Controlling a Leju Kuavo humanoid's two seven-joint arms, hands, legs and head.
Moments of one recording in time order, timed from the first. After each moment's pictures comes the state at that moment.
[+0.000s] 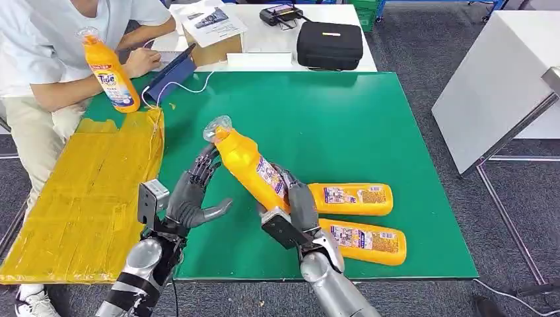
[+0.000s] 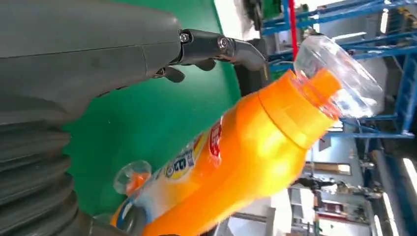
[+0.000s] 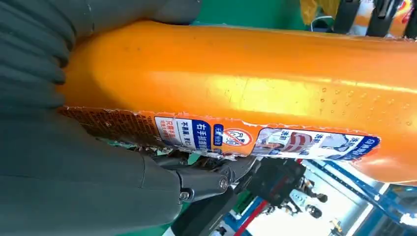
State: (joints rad) left arm -0.26 -0.08 -0.27 -1.26 0.00 -0.17 -0.34; right arm -0.28 0.24 0.41 -0.96 0.52 -0.42 -0.44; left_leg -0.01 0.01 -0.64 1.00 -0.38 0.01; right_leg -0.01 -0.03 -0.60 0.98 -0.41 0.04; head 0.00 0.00
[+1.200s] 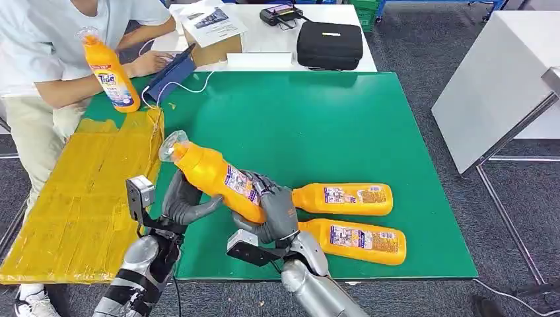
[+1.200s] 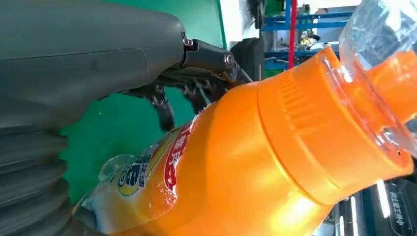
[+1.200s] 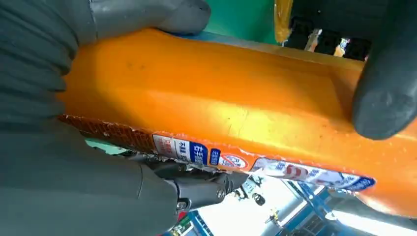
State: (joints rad) left arm -0.28 -0.08 -0.25 -1.22 0.14 -0.16 -0.37; right arm -0.33 0.27 0.58 -0.88 0.65 -0.53 -0.47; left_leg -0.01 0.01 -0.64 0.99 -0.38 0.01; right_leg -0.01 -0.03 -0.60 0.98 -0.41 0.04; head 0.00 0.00
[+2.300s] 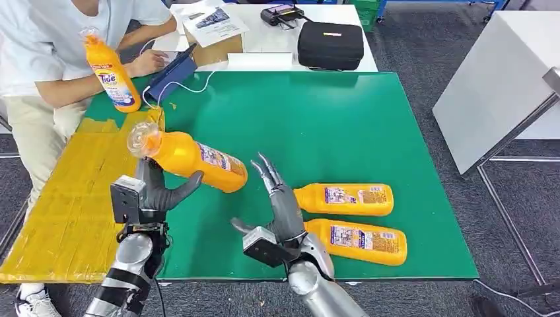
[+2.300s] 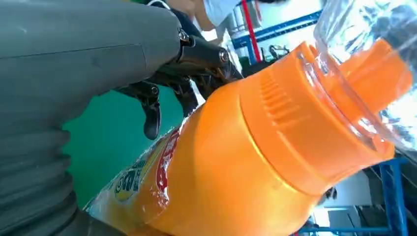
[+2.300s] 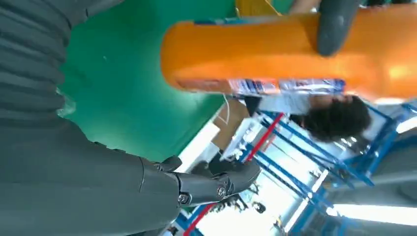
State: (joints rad) left arm -0.27 -0.07 -0.21 -1.32 -0.13 0.25 -0.43; right arm -0.24 0.22 0.56 -1.12 0.49 -0.44 -0.47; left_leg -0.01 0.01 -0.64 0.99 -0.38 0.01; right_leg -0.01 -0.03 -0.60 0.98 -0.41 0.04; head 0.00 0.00
